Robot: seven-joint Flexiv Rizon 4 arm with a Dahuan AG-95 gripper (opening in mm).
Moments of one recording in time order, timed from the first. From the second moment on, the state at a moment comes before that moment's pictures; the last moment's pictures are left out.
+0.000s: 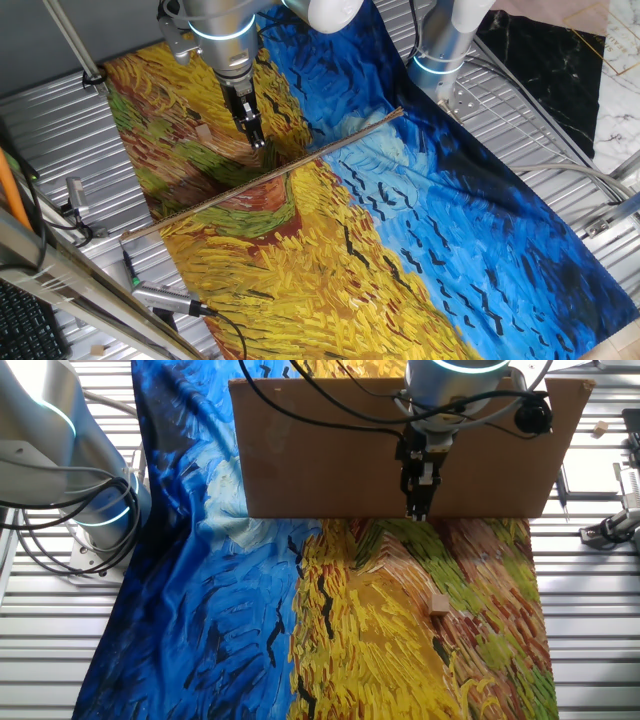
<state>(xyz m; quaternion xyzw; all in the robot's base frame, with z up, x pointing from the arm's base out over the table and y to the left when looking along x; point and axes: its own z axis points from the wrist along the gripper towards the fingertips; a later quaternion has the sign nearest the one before) 0.500 0.000 0.170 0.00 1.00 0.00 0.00</state>
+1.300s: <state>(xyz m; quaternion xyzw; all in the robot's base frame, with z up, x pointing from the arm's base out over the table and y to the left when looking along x) 0.500 0.000 0.171 -0.16 0.99 0.03 0.01</state>
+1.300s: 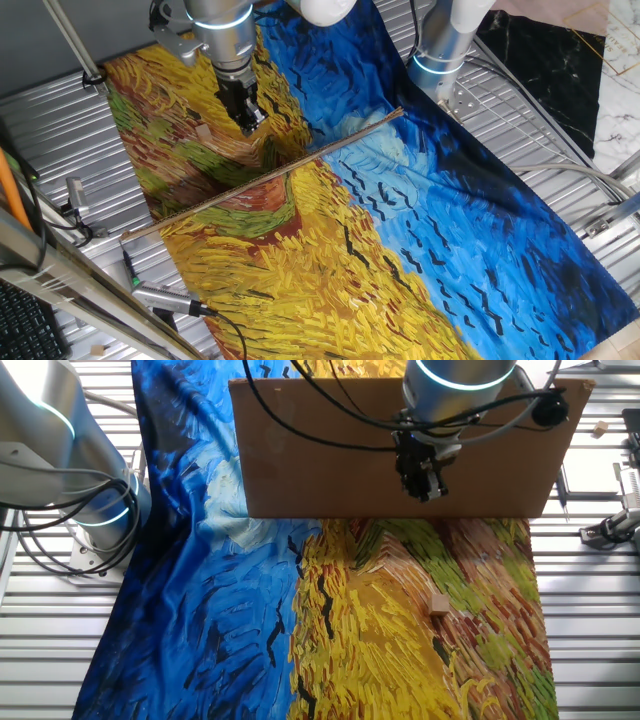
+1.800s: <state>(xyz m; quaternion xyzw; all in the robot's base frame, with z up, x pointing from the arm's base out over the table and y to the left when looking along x) 0.500 0.001 0.172 -0.15 0.99 0.03 0.01</state>
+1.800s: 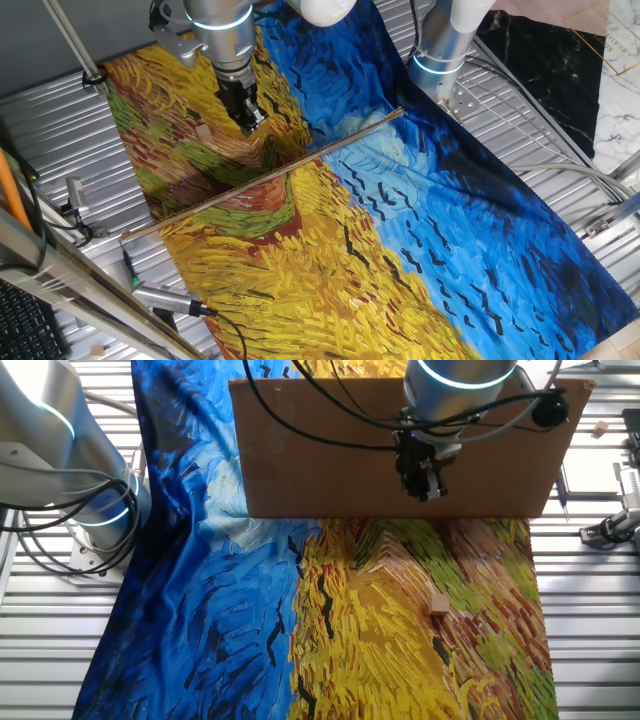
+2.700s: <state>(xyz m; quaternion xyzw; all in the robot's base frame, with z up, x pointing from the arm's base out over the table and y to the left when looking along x) 0.499 0.000 0.172 -0.23 0.97 0.04 -0.03</state>
